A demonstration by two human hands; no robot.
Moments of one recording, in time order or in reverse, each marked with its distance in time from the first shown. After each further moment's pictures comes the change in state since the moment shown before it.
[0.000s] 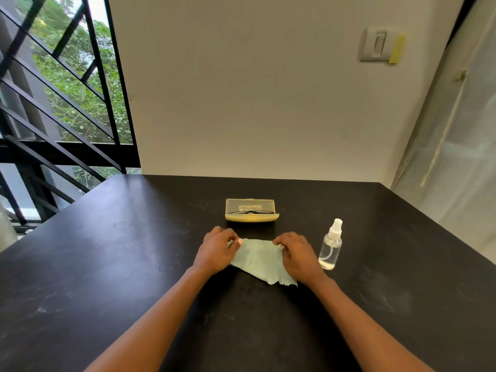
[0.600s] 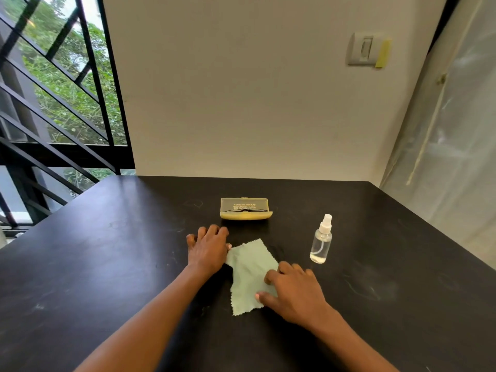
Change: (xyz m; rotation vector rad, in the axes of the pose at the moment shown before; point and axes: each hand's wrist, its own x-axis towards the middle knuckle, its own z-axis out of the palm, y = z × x) left_hand -0.015 0.002 0.001 0.402 0.065 0.023; right_hand -0.081 -0.059 -0.031 -0.399 -0.305 -0.008
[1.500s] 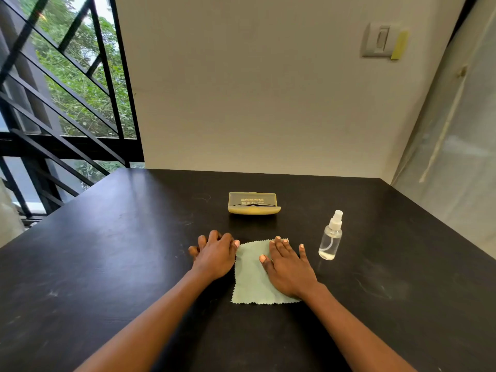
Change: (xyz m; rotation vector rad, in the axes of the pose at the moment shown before) left_hand -0.022 -0.002 0.004 -0.146 -0.141 -0.098; right_hand 0.059 0.010 0.032 0.107 -0.111 0.084
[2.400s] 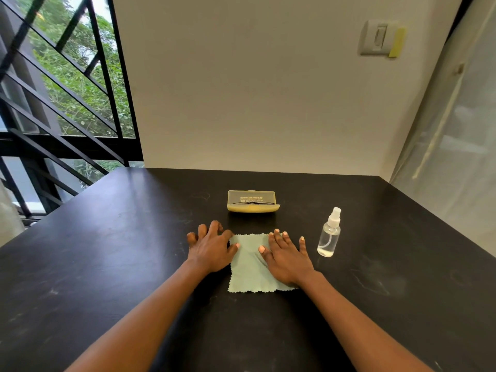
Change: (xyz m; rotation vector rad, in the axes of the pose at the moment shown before) left_hand 0.009 -0.009 -0.008 0.251 0.004 0.103; right_hand 0.010 0.002 -0.007 0.056 -0.008 0.007
